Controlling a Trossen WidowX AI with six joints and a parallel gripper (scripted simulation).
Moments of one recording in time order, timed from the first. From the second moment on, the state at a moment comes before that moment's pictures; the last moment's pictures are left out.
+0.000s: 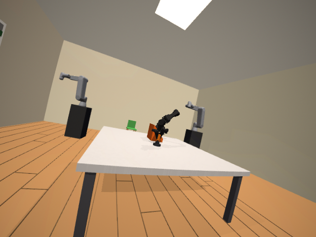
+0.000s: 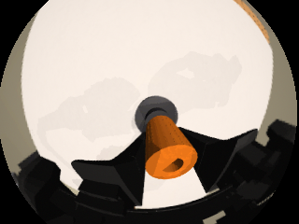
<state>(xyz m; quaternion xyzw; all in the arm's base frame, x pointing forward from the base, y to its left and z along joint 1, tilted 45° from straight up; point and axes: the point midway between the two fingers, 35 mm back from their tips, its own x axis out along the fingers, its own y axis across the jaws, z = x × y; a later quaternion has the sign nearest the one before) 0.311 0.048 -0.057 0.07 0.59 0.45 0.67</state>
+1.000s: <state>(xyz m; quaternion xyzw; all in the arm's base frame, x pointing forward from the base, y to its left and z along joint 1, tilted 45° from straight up) 0.312 0.047 -0.055 0.02 0.55 0.50 0.67</state>
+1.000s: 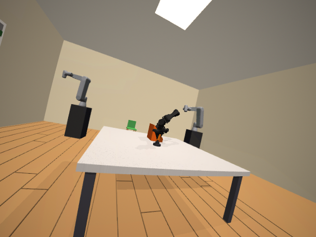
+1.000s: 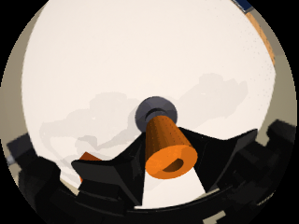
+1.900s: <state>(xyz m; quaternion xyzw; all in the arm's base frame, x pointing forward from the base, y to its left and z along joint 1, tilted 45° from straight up) 0.311 0.048 -0.057 0.00 0.53 0.51 0.67</state>
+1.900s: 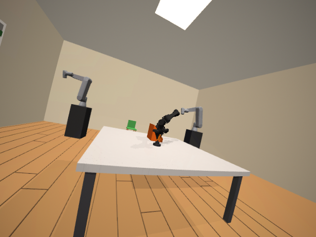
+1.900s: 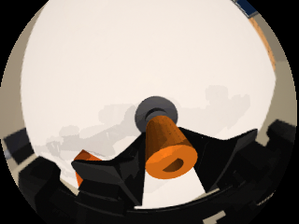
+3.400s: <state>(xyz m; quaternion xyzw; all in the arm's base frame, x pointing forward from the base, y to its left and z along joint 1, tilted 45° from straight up) 0.311 0.048 -0.057 -0.07 0.48 0.57 0.67</state>
